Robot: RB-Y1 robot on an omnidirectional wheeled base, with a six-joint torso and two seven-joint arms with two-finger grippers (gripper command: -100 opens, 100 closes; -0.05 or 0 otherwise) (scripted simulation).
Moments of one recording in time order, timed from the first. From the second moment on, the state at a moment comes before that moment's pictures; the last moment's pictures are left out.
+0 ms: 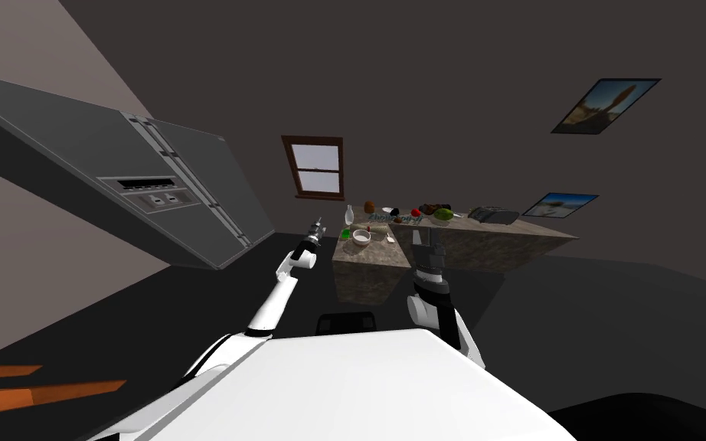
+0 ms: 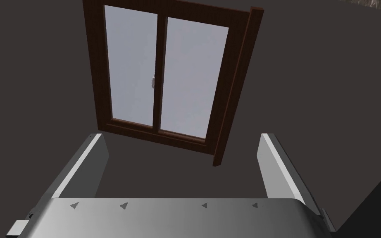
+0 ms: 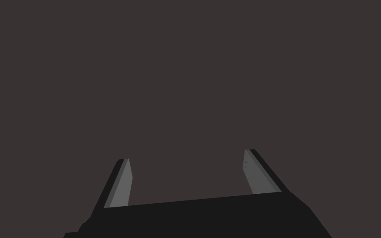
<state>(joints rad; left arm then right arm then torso) -0.26 0.18 -0.06 -1.54 0.13 0.03 0.21 0.48 -0.03 -0.06 -2.25 0.03 -0.62 -0.02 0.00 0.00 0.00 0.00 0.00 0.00</state>
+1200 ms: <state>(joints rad) -0.58 0.18 -0.05 -1.22 0.16 0.34 0.22 0.48 -0.03 -0.06 -2.25 0.03 -0.62 -0.02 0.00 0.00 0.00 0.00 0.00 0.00</state>
